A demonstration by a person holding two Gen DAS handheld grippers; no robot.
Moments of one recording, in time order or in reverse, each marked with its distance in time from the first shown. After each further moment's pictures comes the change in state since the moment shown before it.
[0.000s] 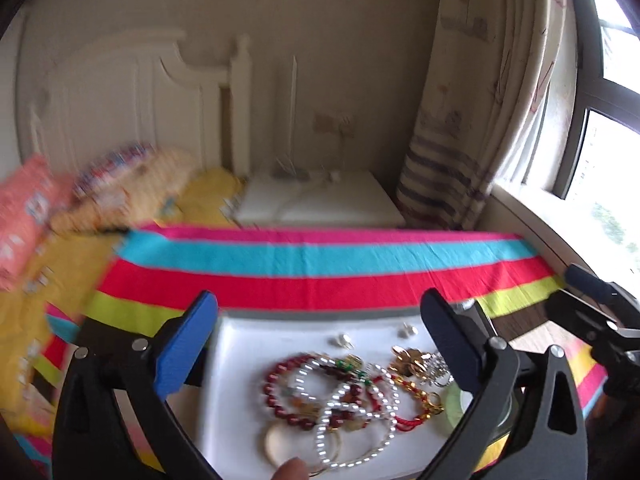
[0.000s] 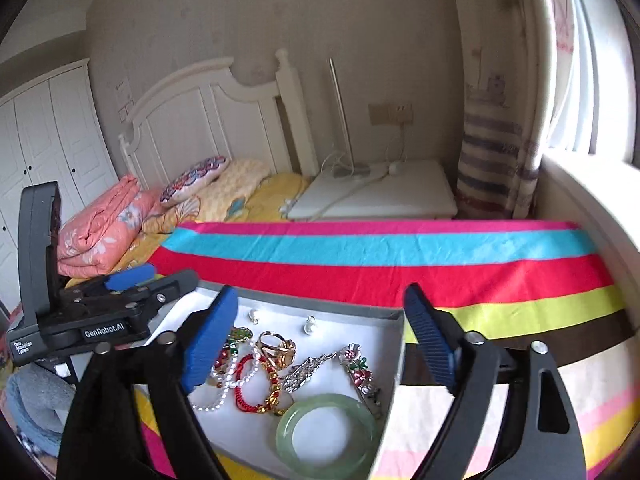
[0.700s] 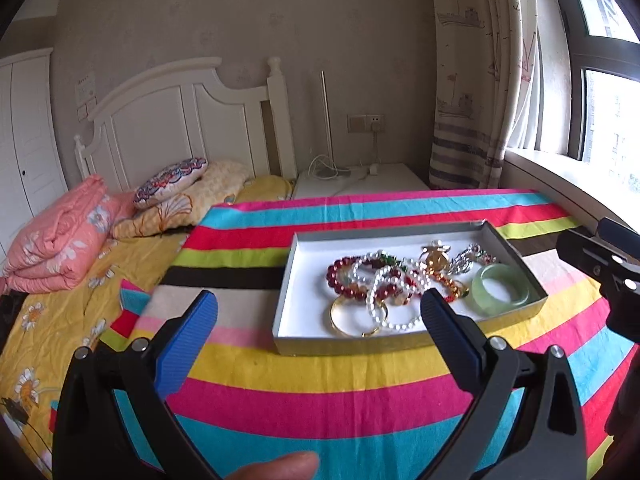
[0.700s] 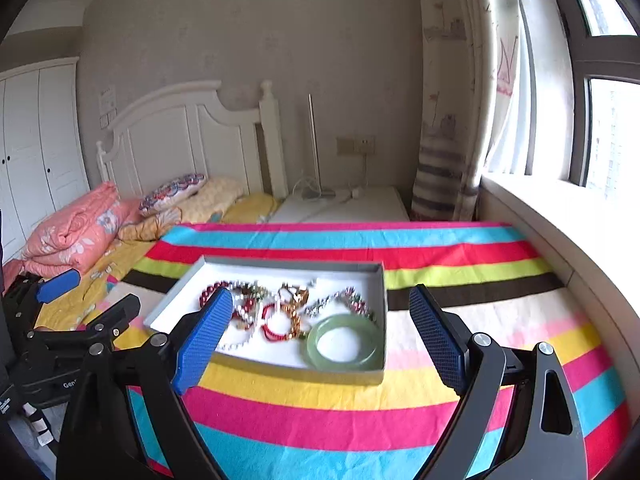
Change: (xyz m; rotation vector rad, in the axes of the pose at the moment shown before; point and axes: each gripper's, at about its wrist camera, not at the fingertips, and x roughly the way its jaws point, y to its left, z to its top) left arm -0.100 0.000 -0.097 0.080 0.000 0.152; right arm -0.081 0.059 -0.066 -0.001 -0.060 -0.178
